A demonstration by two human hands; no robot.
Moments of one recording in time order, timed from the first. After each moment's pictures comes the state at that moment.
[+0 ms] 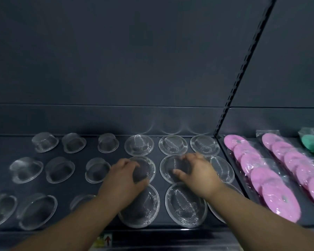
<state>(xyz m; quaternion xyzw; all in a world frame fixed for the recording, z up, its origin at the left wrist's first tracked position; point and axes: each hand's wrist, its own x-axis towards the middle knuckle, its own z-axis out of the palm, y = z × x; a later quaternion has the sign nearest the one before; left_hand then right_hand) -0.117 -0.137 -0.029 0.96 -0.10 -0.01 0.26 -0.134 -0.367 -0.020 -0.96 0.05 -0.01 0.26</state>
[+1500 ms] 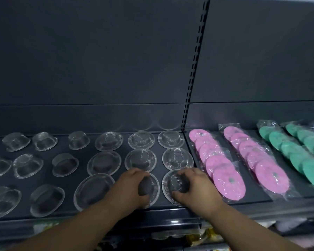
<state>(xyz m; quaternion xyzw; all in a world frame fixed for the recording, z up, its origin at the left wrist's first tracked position) -0.174 -0.240 -0.044 0.93 -0.24 -0.06 0.26 -0.227 -0.463 -0.042 -0.96 0.04 -0.02 0.27</state>
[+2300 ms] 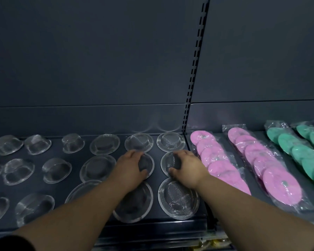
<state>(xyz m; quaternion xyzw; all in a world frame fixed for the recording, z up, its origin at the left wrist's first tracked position) -0.108 -0.273 -0.032 0.97 -0.15 -0.04 0.19 -0.138 -0.474 -0.034 -0.96 0.07 0.04 0.25</state>
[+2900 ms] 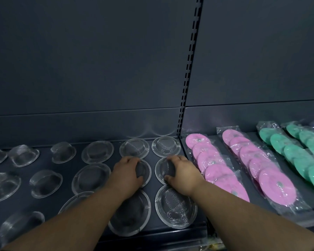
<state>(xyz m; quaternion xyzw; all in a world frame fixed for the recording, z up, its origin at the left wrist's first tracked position) -0.097 -0.276 -0.036 0.97 -0.14 -0.07 0.20 -0.136 -0.467 -0.035 -0.97 0.05 0.05 0.23</state>
